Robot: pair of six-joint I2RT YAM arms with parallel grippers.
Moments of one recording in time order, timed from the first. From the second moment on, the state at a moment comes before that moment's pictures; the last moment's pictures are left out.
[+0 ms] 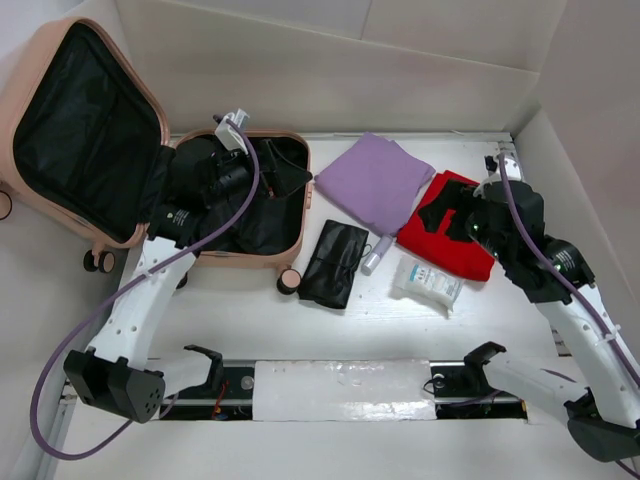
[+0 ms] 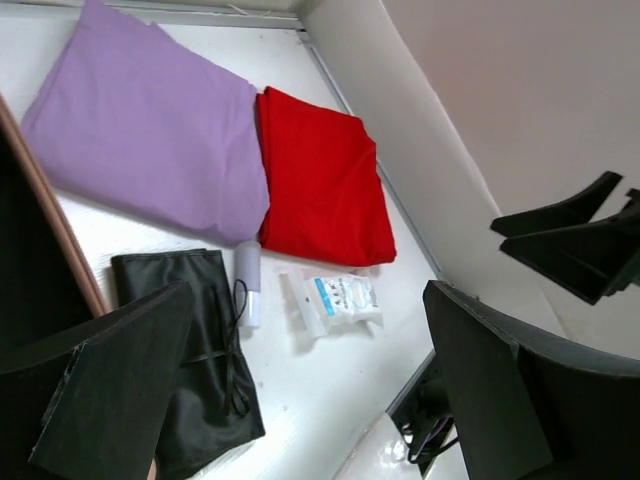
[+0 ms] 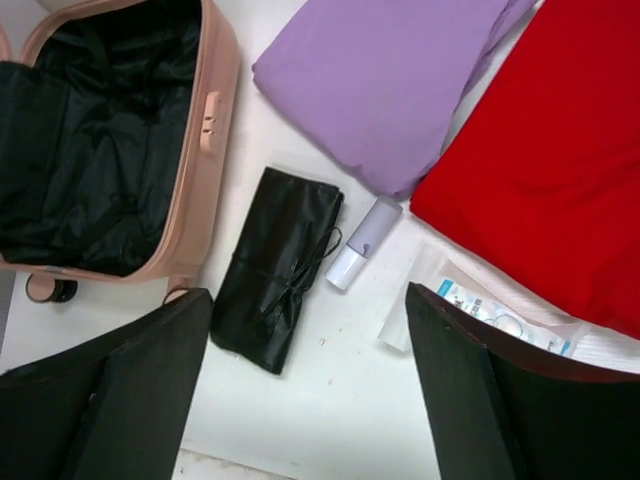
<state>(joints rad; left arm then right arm) -0.31 1.16 1.27 -0.30 0.52 -0.58 0.50 0.92 1.29 -0.80 0.22 0.54</state>
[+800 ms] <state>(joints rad) -0.35 0.96 1.13 -0.58 0.22 -0.47 0.72 1.24 0.80 -0.30 -0.06 0.84</state>
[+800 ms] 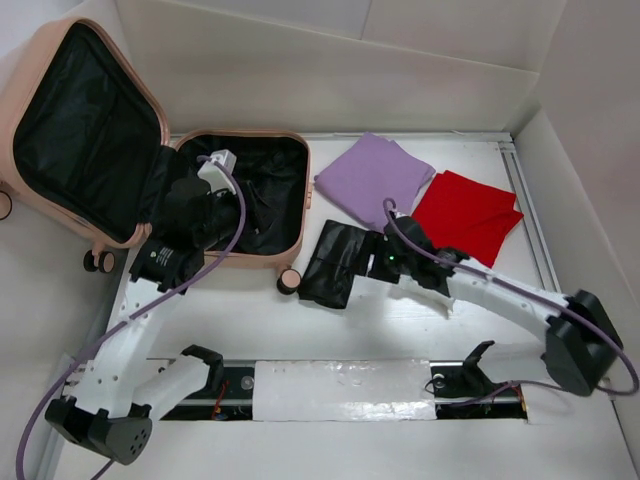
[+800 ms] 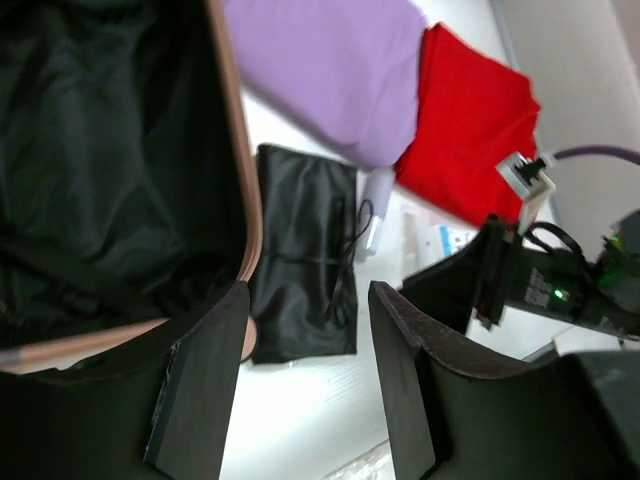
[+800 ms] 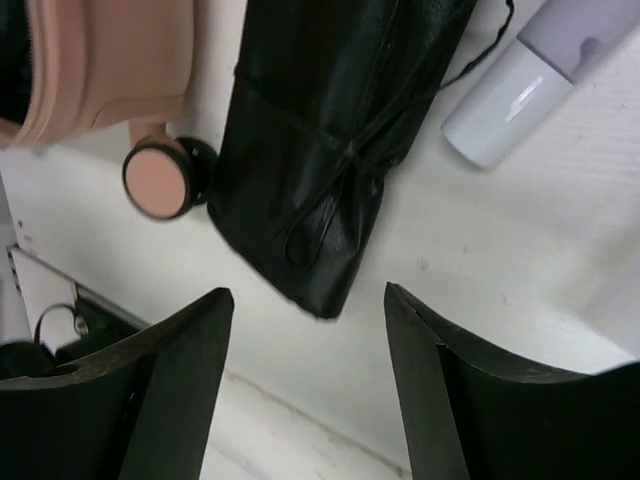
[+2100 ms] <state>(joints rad) -0.35 0.93 1.64 -0.65 0.06 -0.59 0.82 1.89 2.02 -0.44 -0.16 0.76</state>
